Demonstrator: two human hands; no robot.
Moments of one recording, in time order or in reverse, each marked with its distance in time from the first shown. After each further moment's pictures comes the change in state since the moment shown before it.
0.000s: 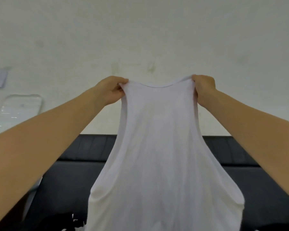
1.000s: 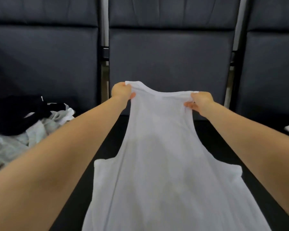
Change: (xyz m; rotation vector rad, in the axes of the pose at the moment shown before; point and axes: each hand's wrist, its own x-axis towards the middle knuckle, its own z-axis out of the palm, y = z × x) left_hand 0.001 -0.512 -0.201 0.761 0.427 -0.592; right_hand -0.103 0.543 -0.057 -0.420 -0.120 0.831
